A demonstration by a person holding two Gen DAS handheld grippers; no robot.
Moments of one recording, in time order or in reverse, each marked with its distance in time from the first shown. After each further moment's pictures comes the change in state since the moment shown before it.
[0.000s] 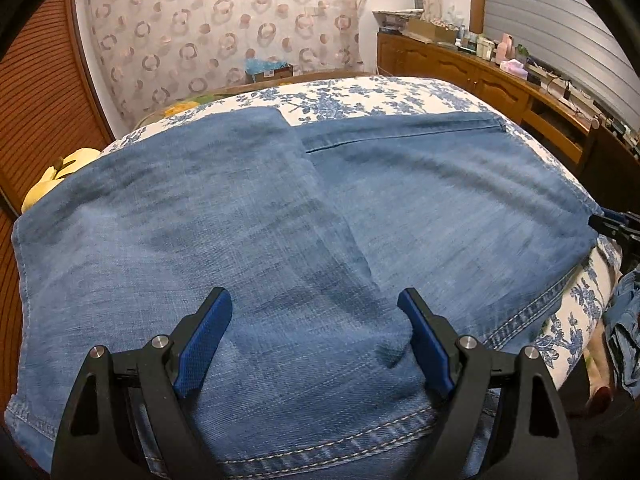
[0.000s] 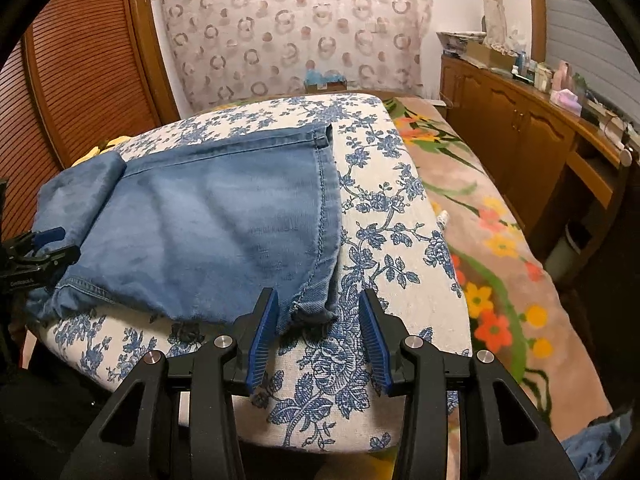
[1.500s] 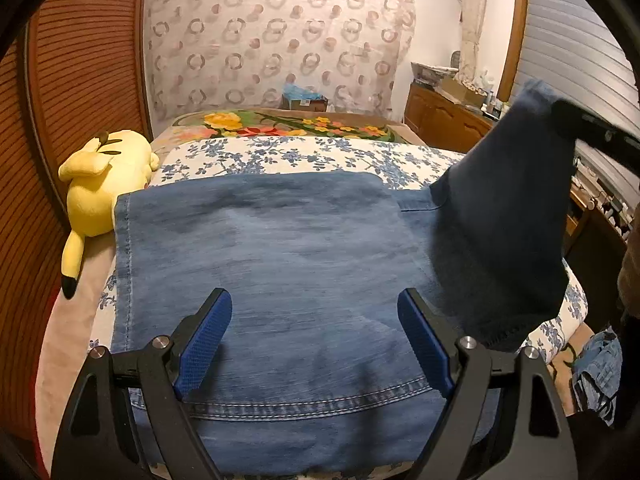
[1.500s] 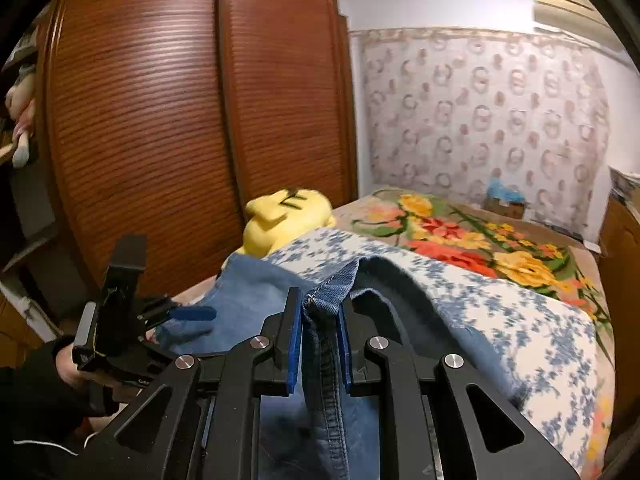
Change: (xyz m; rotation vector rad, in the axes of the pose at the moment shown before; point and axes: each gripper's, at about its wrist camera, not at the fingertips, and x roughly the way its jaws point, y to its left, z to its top) left arm -0.071 0.092 -0.010 -0.198 -0.122 -0.024; right arm -0.004 0.185 0.123 -0.420 -0.231 0.506
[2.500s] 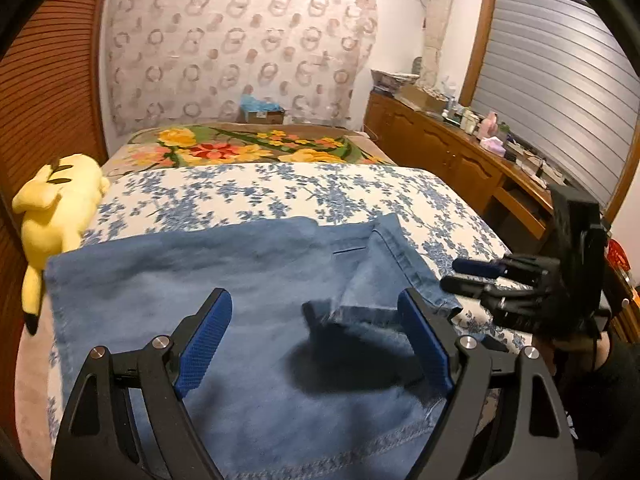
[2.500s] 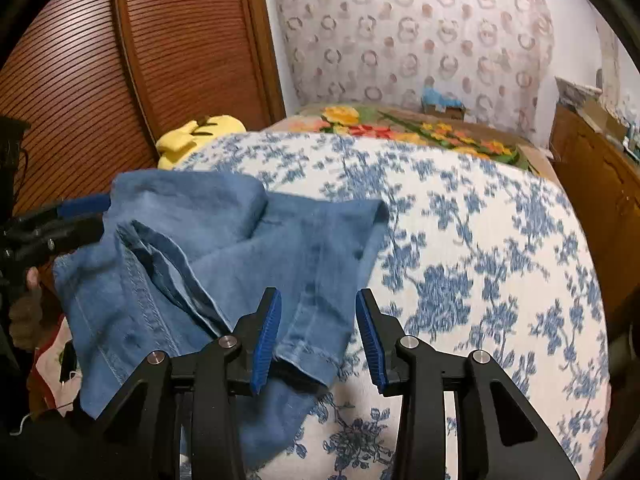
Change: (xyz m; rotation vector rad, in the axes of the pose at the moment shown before) left arm 0.022 -0.039 0.043 0.049 -0.025 -0.149; right arm 0.058 -0.040 -0.055 0.209 0.245 -0.206
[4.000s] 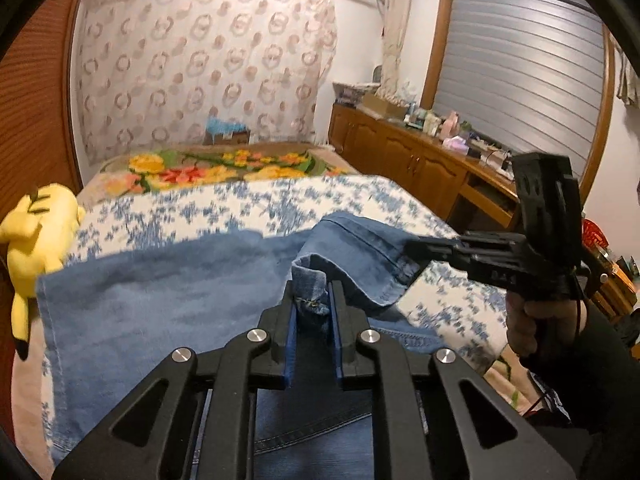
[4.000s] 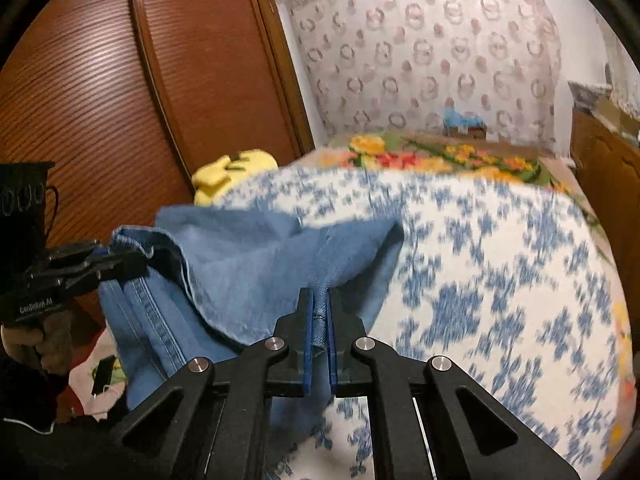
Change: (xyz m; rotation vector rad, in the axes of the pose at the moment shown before) left arm -0.043 -0.036 -0.007 0.092 -0.078 -0.092; right arm -0.037 -0.001 0.000 0.022 -0.150 0.122
